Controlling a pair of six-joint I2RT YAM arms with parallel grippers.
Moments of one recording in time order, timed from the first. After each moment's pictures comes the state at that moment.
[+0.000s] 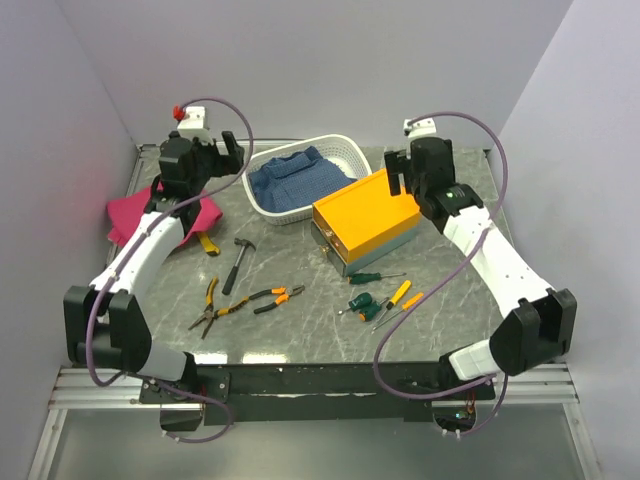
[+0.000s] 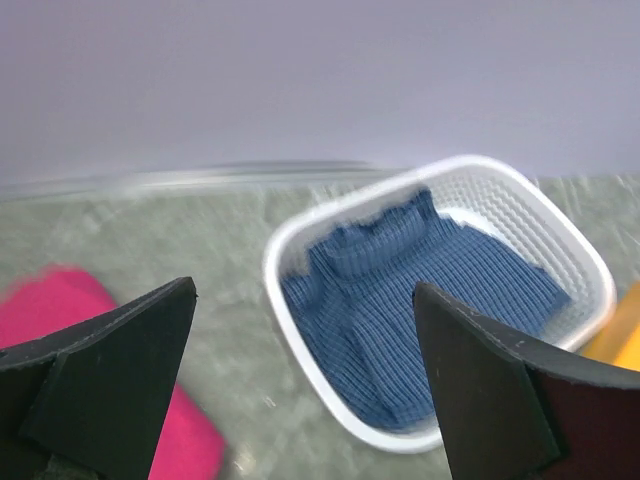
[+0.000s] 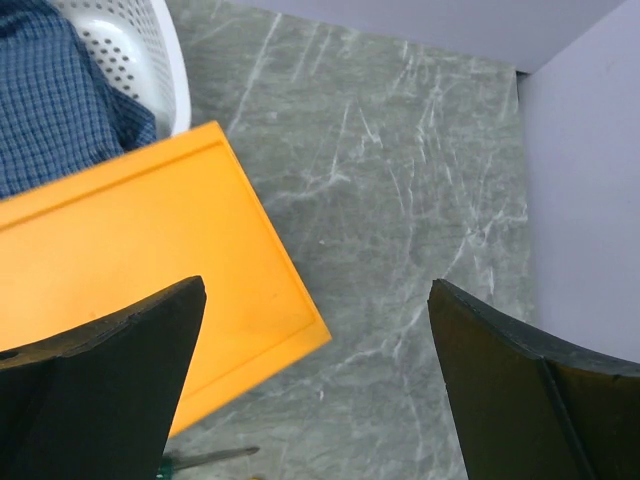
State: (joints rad) left arm -0.16 1.40 1.14 0.20 0.03 -0.13; right arm 0.34 1.40 1.30 -0.38 0.41 -0.09
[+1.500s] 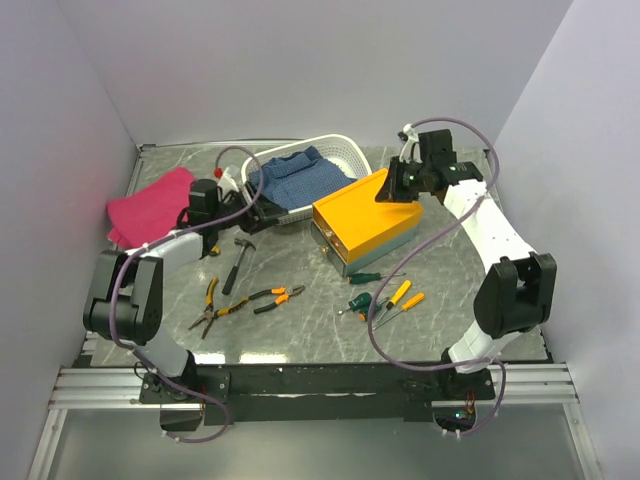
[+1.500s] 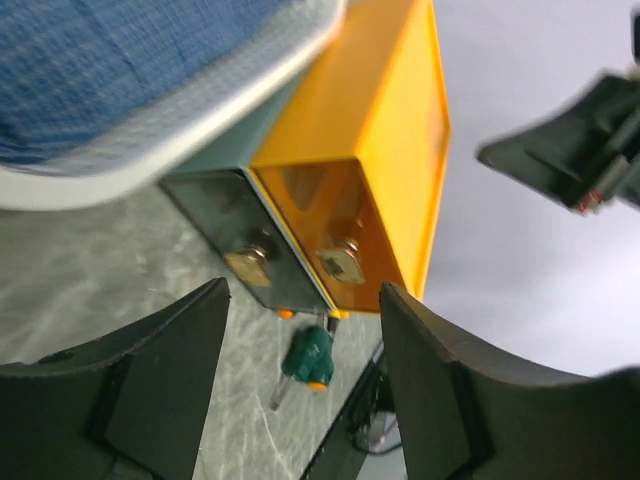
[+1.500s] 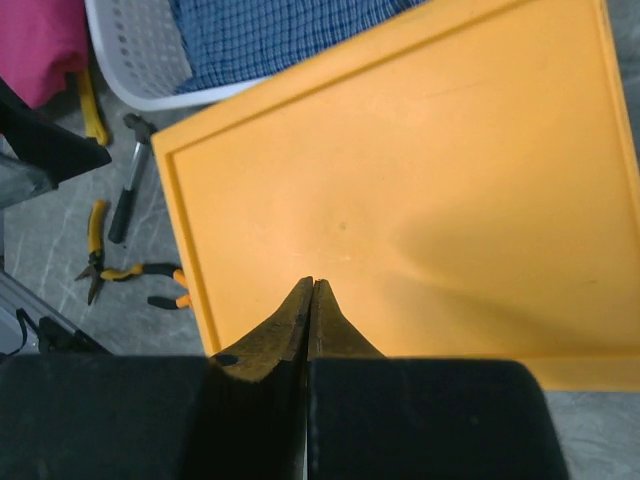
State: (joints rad) left arm -0.17 1.60 0.86 0.35 0.74 -0.91; right arm 0.18 1.62 1.49 -0.66 -0.43 0.25
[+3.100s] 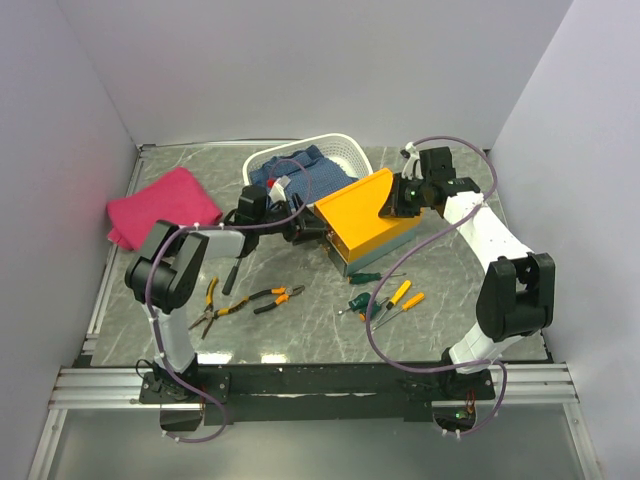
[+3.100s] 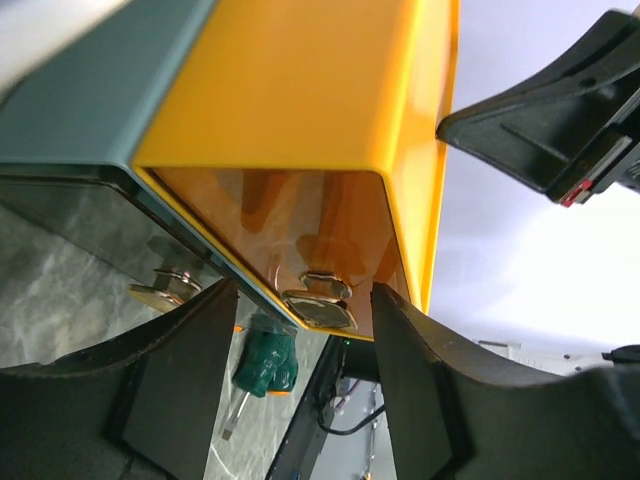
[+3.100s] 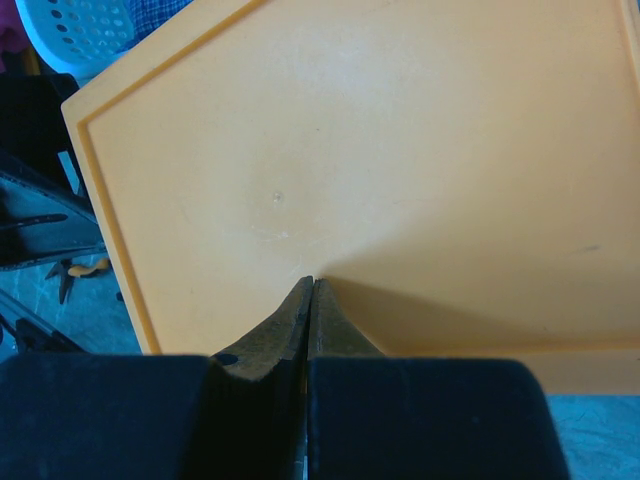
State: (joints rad) left arm -0.41 1.90 0.98 0.56 0.77 -1.07; right arm 0.16 1.61 1.31 -0.57 -0.42 0.26
